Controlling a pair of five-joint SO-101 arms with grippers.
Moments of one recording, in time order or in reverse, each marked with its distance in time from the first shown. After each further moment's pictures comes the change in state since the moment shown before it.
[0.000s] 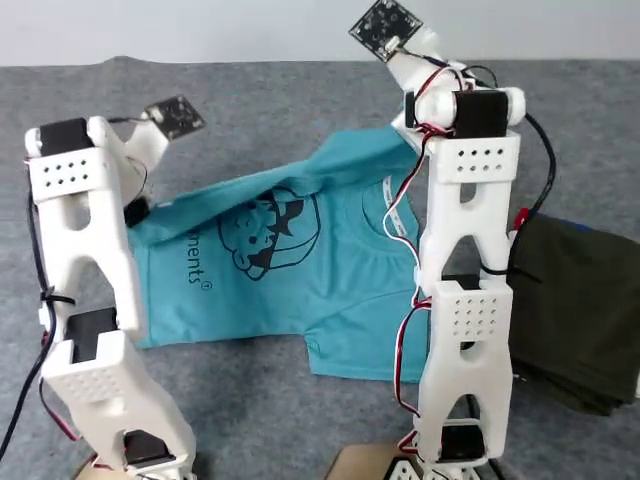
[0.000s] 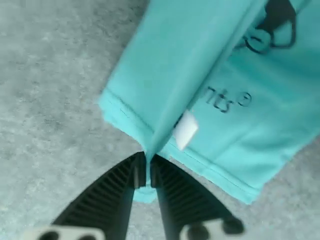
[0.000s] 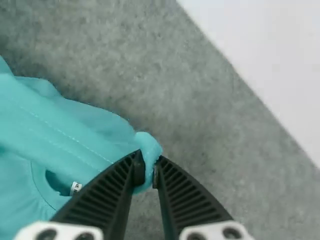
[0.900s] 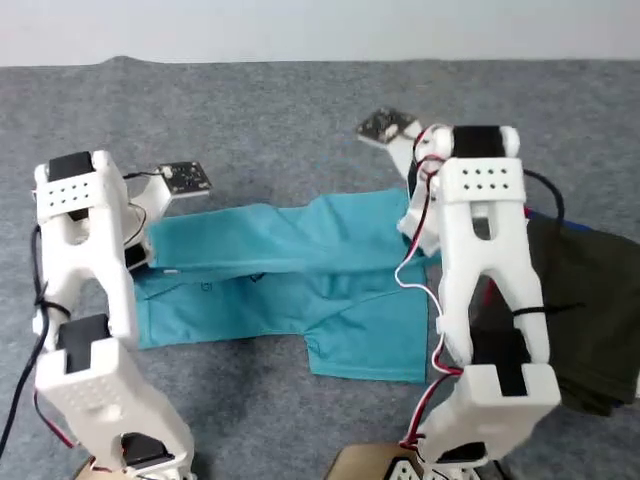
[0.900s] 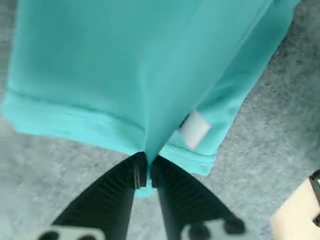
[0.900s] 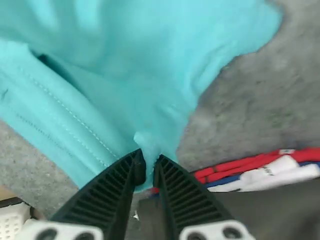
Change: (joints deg) left arm -2.5 -1.8 17.4 0.0 -12.1; right arm 0.5 -37.4 79.1 -3.5 -0.7
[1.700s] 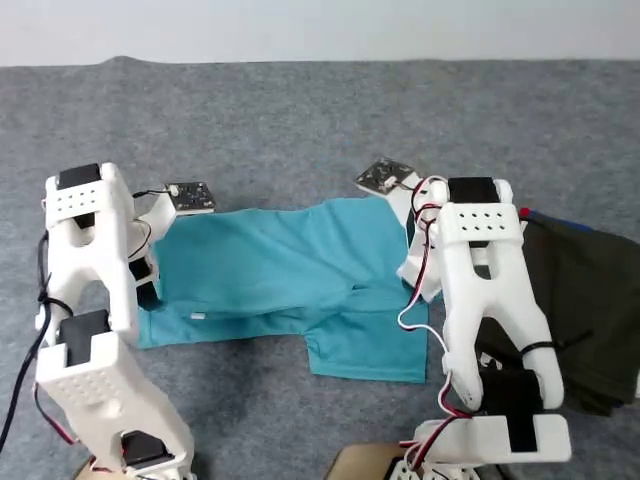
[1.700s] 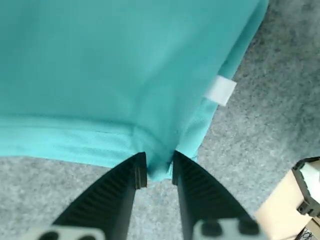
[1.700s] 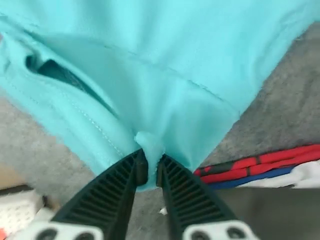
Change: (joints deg) left arm -0.1 1.3 4.8 0.0 -2.3; right arm 0.1 -12.2 25.1 -7.6 0.0
